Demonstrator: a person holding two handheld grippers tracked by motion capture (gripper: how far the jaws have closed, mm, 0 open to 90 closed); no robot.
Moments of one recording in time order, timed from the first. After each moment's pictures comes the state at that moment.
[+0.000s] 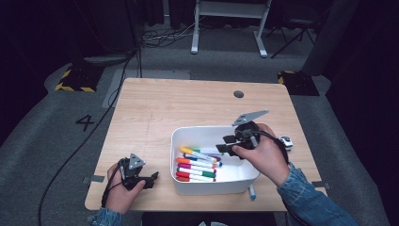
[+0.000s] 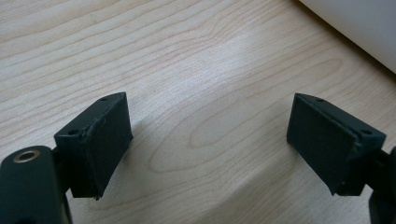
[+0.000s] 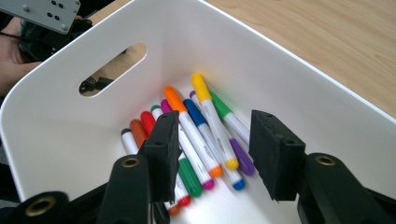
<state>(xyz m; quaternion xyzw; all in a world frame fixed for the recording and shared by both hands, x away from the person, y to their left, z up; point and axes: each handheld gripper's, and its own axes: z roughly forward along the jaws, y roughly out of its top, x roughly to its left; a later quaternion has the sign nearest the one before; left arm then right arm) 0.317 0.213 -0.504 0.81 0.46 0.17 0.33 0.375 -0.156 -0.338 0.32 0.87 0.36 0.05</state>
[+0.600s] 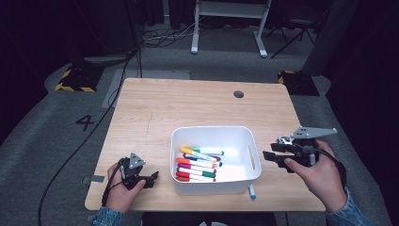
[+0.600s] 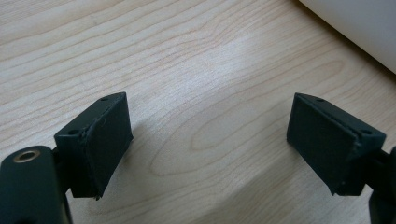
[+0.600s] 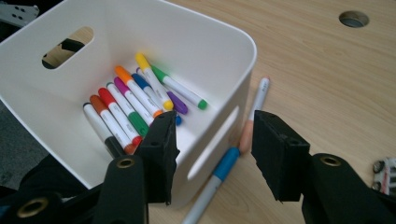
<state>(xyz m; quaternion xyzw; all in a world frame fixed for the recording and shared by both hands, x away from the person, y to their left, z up) 0.318 0.213 -0.505 0.81 0.46 0.17 0.33 0.324 -0.279 -0.329 0.39 0.82 0.39 0.11</state>
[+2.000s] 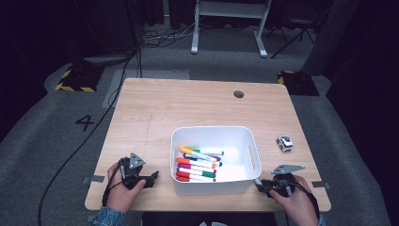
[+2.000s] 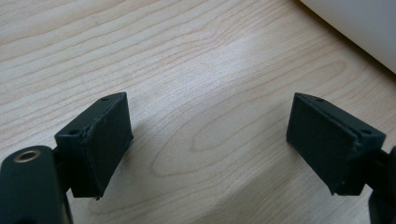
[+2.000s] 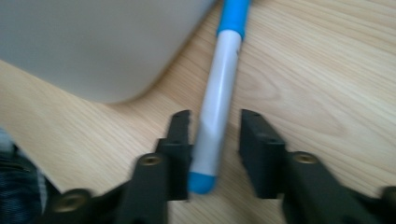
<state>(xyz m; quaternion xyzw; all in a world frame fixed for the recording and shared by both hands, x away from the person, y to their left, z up) 0.318 0.213 -0.504 0.81 0.46 0.17 0.33 0.303 -0.285 -0.480 0.43 0.84 0.30 0.08</state>
